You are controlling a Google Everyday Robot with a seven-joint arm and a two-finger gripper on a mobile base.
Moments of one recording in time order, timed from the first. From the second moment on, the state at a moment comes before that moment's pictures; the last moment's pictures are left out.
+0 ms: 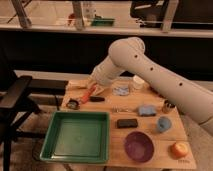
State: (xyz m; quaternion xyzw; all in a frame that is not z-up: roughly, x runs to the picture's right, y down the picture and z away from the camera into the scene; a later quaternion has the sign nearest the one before) arm -0.061 -0.008 0.624 -0.09 -0.35 -0.38 0.85
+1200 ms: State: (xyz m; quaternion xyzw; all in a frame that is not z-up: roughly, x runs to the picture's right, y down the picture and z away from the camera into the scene) arm -0.095 -0.006 0.622 -0.08 -0.43 -0.41 0.80
